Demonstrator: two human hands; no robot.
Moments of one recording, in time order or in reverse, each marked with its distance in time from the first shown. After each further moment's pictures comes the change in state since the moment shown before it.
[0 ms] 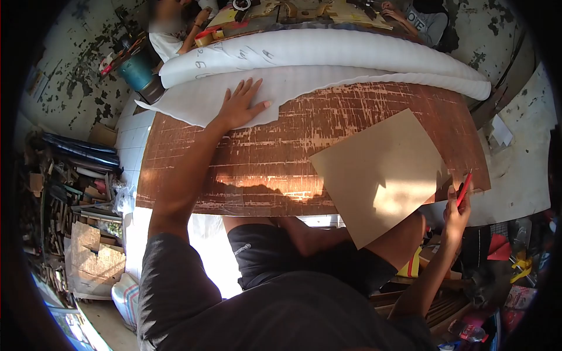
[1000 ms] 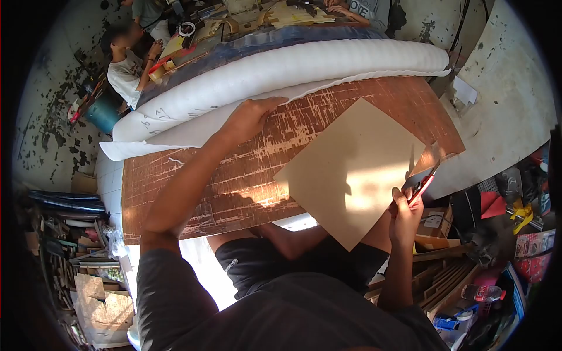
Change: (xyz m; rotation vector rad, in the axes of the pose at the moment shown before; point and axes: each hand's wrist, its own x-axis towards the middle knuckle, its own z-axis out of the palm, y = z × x) left_hand 0.024 0.162 -0.024 -0.372 0.028 0.549; right_hand -0.094 -0.021 0.052 0.507 0.045 0.092
